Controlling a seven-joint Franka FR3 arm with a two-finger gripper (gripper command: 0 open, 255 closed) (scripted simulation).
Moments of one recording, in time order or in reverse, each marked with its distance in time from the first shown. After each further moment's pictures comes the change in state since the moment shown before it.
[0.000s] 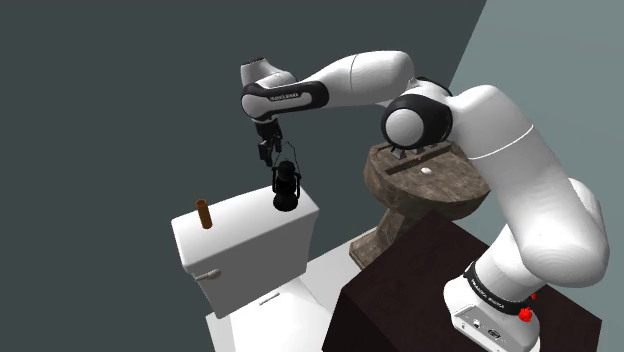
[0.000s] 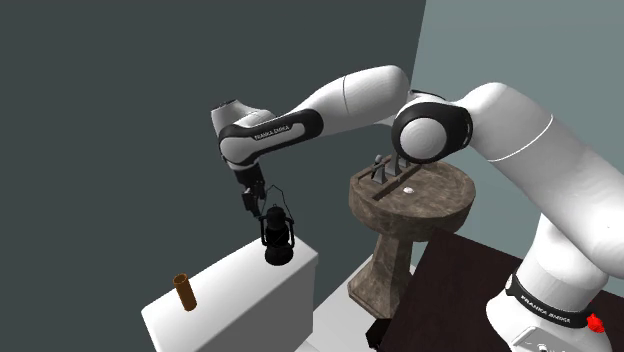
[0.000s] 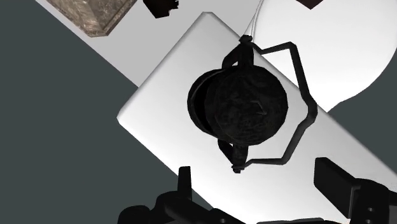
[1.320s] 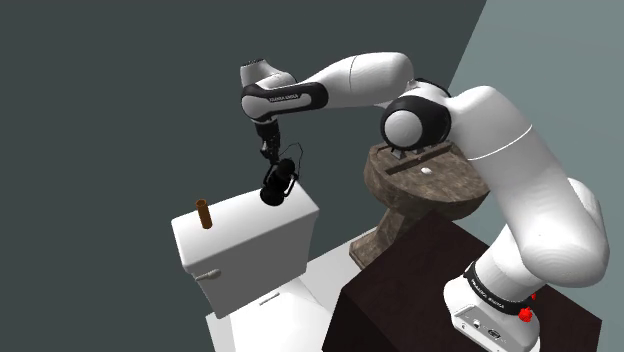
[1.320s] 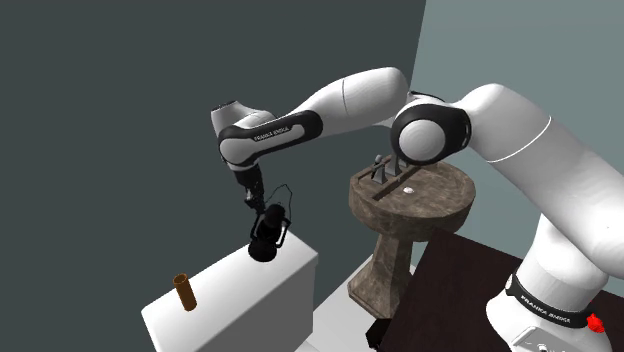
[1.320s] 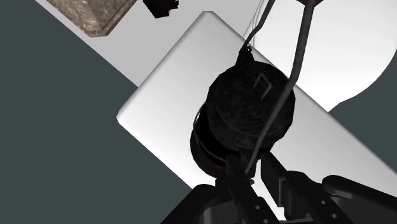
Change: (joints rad) arm 0.000 0.010 0.000 0.011 0.000 -0.002 -0.001
